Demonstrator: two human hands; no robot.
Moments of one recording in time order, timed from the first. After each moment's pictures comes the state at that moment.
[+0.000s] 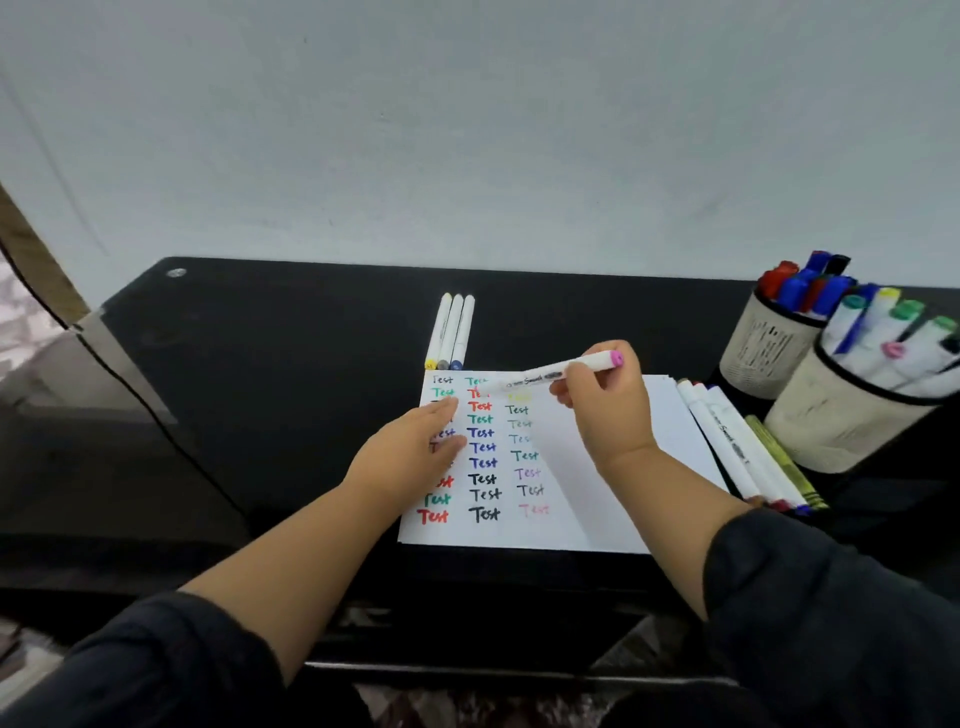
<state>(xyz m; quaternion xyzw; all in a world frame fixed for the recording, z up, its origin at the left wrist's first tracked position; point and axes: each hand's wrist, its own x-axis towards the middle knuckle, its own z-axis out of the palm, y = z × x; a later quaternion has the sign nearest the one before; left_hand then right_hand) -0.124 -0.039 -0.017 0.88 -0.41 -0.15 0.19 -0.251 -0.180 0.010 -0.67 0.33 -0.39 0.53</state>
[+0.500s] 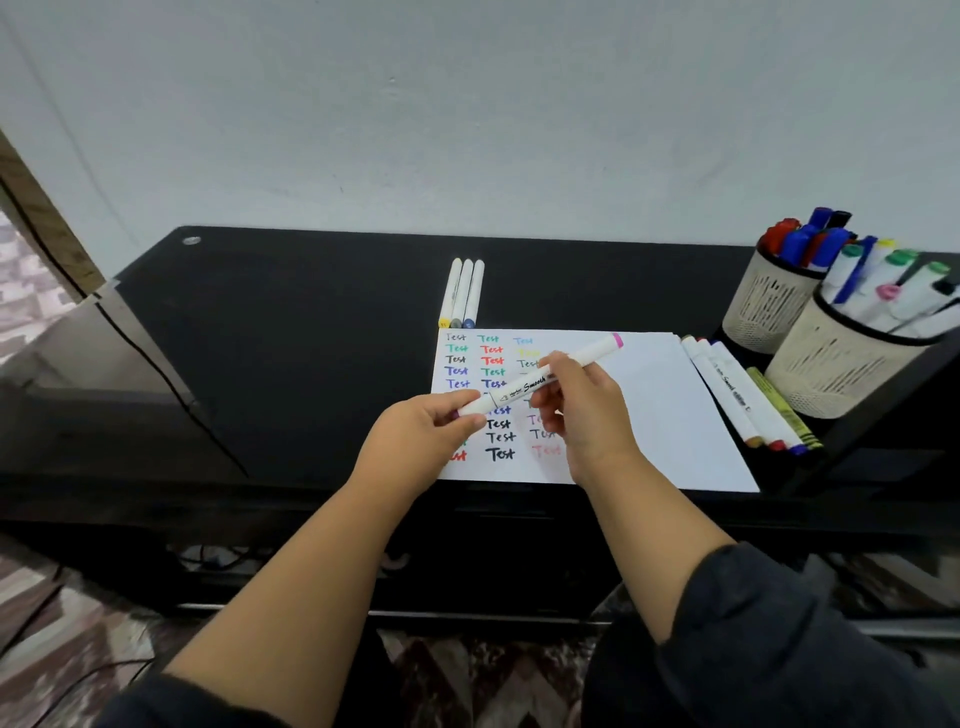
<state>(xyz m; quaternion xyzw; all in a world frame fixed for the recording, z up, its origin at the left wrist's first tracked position) -0.172 0.008 -0.003 0.81 -0.28 -0.24 0.45 -0.266 -0.115 0.005 -0.55 0.38 -0.31 0.68</state>
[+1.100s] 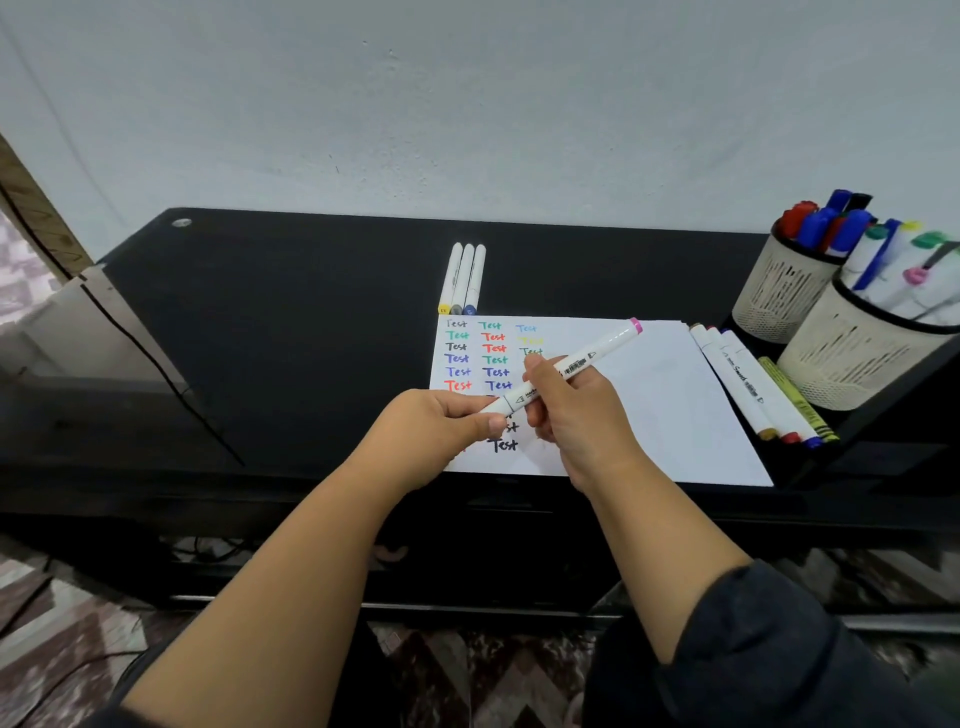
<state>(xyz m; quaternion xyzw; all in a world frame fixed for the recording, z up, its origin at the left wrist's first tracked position) -0.173 0.011 0.003 0.78 -0.30 -0.32 0.45 -0.268 -0.105 -0.003 -0.61 0.35 -0.26 0.66</state>
